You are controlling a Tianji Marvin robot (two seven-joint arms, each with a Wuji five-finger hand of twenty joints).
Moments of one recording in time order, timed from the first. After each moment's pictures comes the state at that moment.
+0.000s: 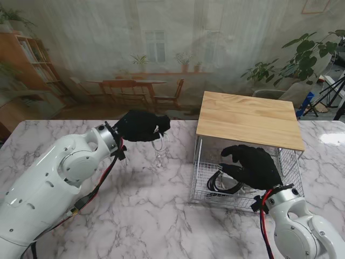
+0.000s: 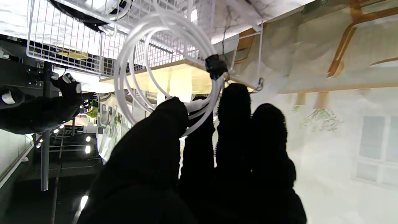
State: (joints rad) left arm 1.18 -1.04 -1.08 -1.62 0.79 -0.44 -0.12; right arm -1.94 -1.10 1.51 -2.01 -0.79 -0.11 -0.10; left_hand 1.14 -0.42 0.34 0.06 0.48 0.03 1.17 1.42 0.98 0.06 0.26 0.96 0.98 0.13 0.66 0.83 0.61 0.12 1.16 0.66; right_hand 0.37 -0.30 0.64 -0.10 0.62 0.03 0.57 0.49 0.74 0.09 0.91 0.74 0.72 0.04 0.92 1.53 0.34 0.34 1.27 0.54
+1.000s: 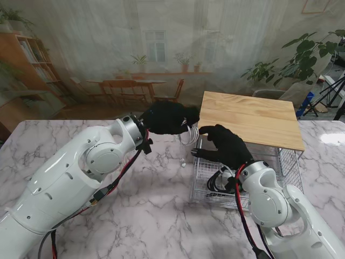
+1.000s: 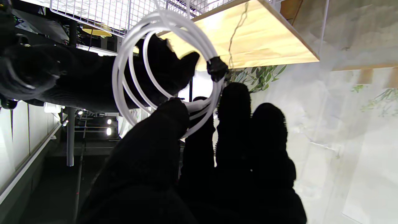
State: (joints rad) left arm 1.05 -1.09 -0.90 -1.65 0.70 -0.33 -0.09; right arm -1.66 -1.10 1.30 -1.97 -0.59 0.14 0.07; left_hand 1.14 -0.42 0.35 0.07 0.48 0.03 1.17 1.43 0.98 0.06 0.26 0.96 0.99 0.13 0.66 0.83 0.62 0.12 1.16 0.66; right_hand 0.11 -0.46 0.66 -0.10 0.38 0.13 0.45 0.50 0.33 0.11 0.99 0.82 0.46 -0.07 1.06 1.53 0.18 0.36 1.23 0.61
